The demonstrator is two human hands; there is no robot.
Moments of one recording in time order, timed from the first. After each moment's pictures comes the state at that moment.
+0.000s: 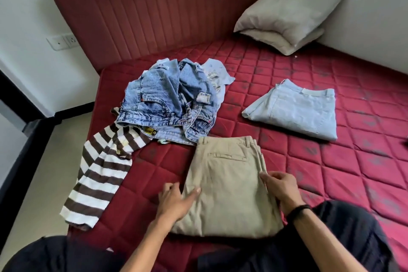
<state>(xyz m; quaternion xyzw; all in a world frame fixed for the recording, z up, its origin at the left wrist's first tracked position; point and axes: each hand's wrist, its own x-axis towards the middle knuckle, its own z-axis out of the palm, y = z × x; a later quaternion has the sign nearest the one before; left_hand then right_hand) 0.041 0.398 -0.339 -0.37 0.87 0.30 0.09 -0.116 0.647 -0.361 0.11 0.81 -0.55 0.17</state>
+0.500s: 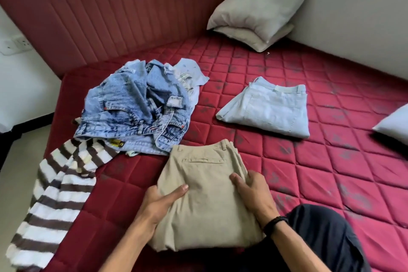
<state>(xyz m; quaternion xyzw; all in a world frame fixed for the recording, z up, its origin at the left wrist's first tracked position) -0.001 0.422 -0.314 -0.31 0.70 0.64 0.01 -0.126 0.648 -0.355 0.01 0.86 -0.49 0.13</state>
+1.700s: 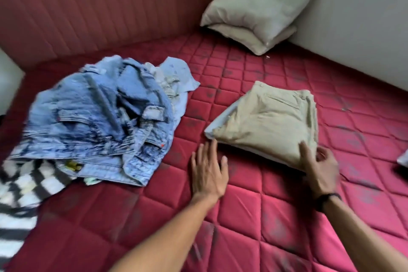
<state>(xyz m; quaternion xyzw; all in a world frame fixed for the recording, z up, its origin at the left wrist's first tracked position) -0.262 0.489 -0.427 -0.17 0.96 0.17 -0.16 -0.352 0.754 -0.386 0.12 0.82 -0.54 -0.12</state>
